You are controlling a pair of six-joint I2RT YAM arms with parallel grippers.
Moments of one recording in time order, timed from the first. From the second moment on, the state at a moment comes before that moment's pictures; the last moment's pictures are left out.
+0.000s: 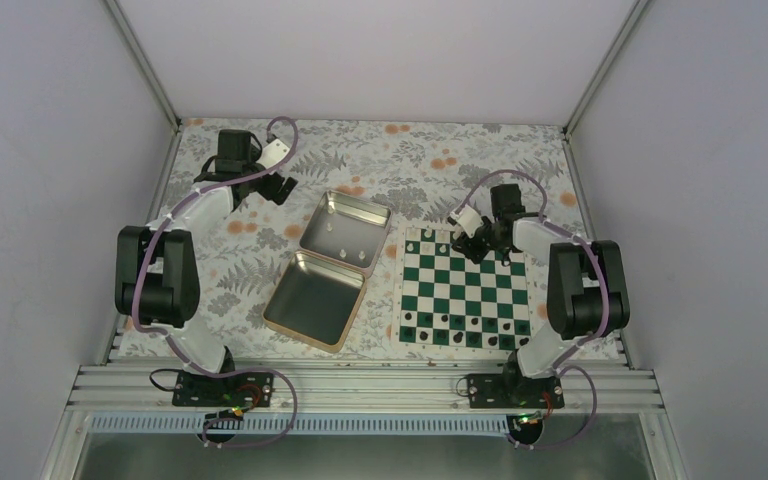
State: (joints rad) left arm -0.09 1.70 1.18 -0.20 0.25 0.54; right arm 0.09 1.65 0.88 -0.39 -0.44 -0.71
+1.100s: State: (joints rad) left arm -0.09 1.71 1.18 -0.20 0.24 0.54; right arm 0.39 1.81 1.46 -0.60 -0.47 -0.70
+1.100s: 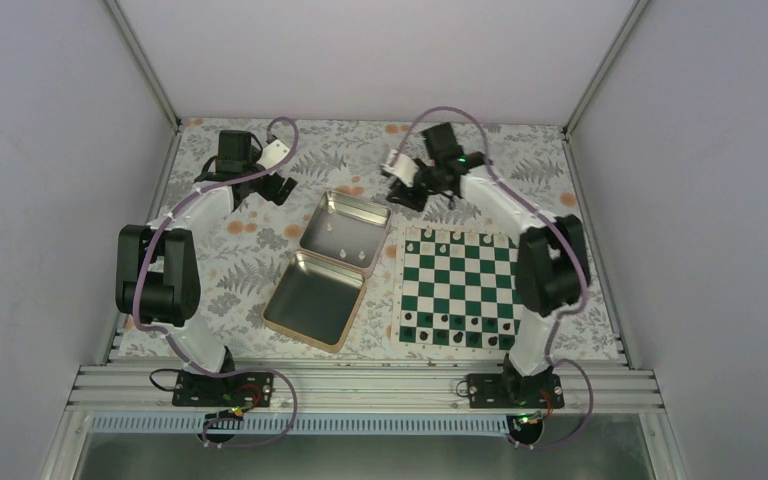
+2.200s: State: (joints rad) left arm -0.08 1.70 1.18 -0.20 0.27 0.54; right arm 0.65 2.37 1.89 -0.56 -0.50 -0.65
